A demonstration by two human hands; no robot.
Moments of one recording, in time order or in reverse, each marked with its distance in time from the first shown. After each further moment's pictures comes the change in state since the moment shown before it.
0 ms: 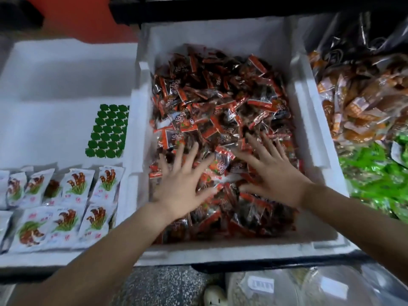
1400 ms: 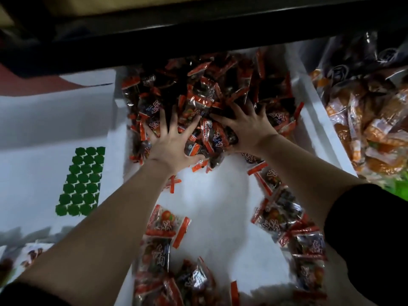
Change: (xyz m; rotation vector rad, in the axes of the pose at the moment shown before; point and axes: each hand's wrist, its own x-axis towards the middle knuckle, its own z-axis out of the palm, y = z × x) left_hand 0.180 -0.062 -0.036 0.154 0.236 -0.111; right_hand 0.175 0.076 -0.030 -0.255 0.115 0.193
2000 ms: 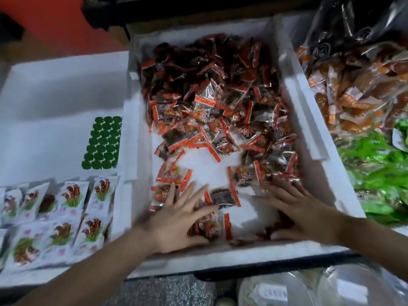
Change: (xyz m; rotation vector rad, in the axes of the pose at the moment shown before) left_hand -0.221 0.033 0.024 -0.005 -0.360 0.521; right_hand -0.263 -0.020 0.052 0.090 -0.103 -0.274
